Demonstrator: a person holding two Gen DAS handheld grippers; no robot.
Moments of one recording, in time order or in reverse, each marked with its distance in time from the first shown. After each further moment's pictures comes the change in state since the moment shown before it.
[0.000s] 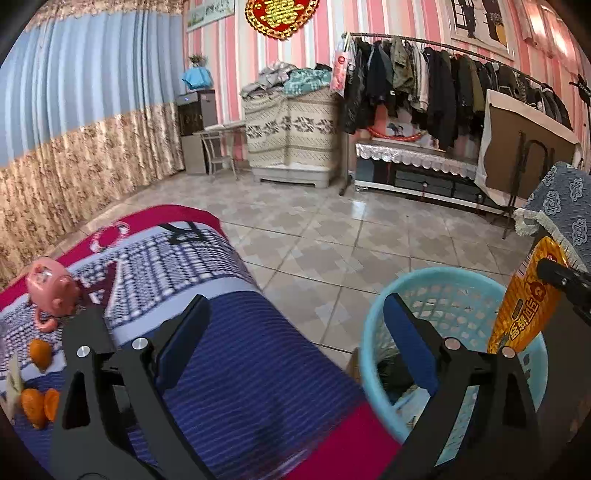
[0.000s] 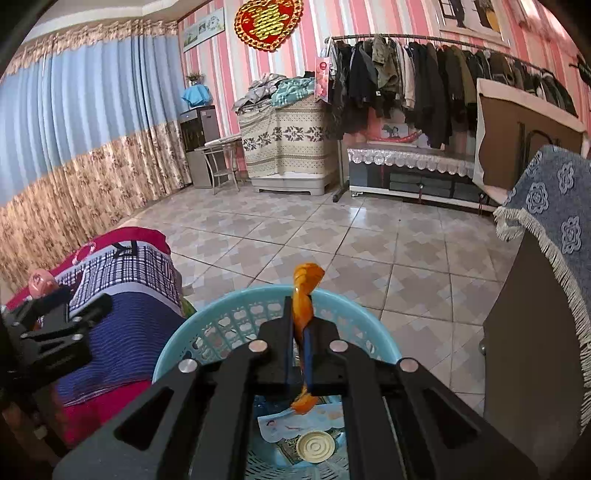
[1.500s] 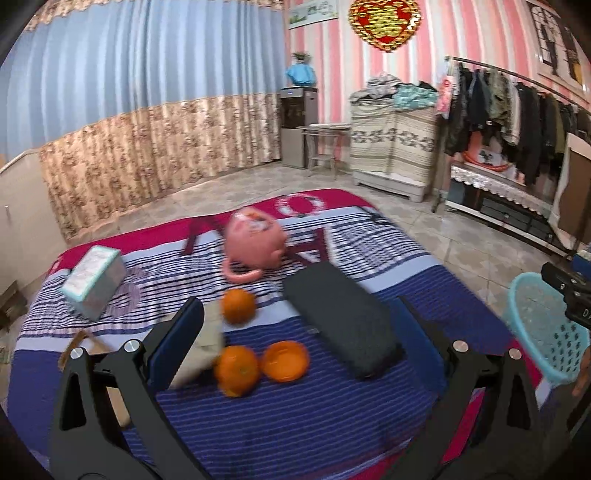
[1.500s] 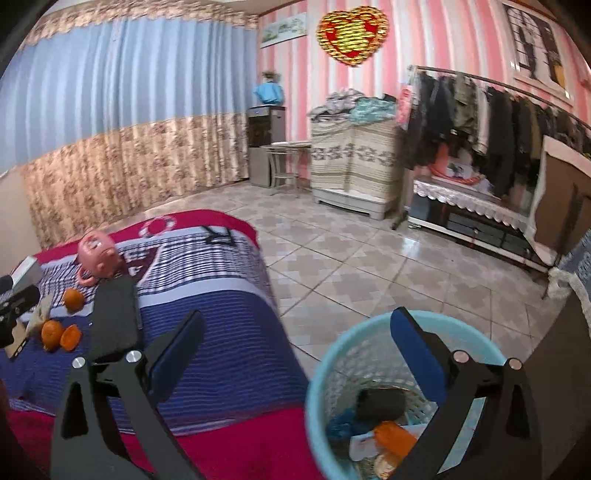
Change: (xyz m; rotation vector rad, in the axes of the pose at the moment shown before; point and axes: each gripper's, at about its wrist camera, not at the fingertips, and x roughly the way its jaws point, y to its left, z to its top) left arm -0.111 0.212 -0.052 -0.194 0.000 0.298; right arm -0.009 0.171 -0.014 -0.231 -0.053 0.156
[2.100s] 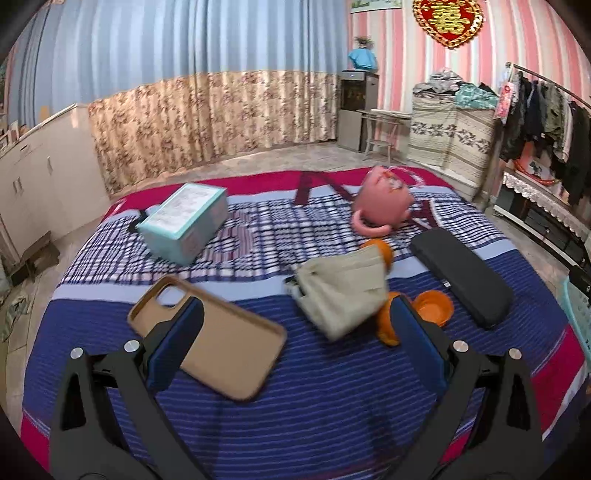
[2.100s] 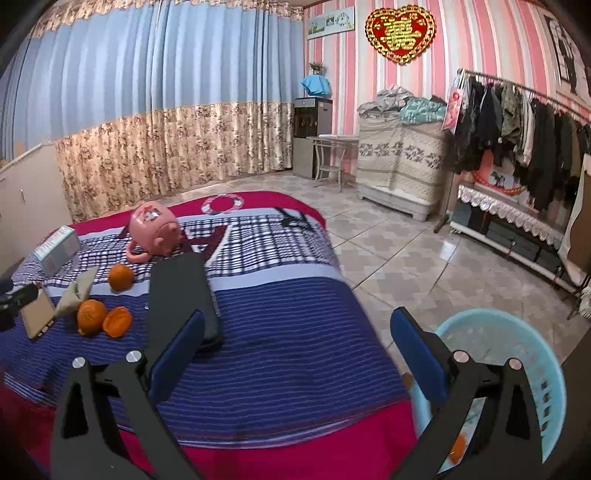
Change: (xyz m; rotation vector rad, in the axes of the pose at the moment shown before) left arm -0.005 0.119 -0.042 -0.134 0.087 0.150; right arm 0.008 0.073 -0.014 -0.065 0.037 0.138
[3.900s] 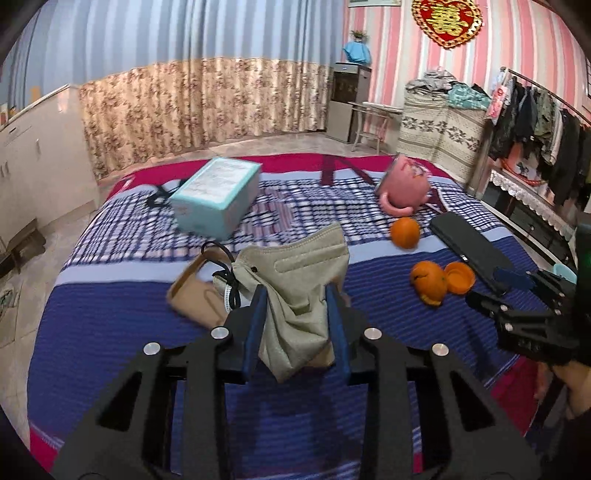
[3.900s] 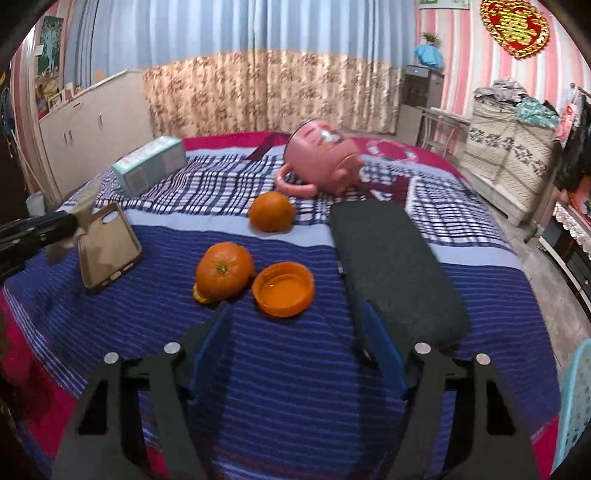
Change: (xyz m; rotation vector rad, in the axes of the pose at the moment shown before) left arm -0.008 0.071 -0.020 -0.023 0.047 -0.090; right arm 0.055 0.159 -0.030 -0.245 0.194 0.313
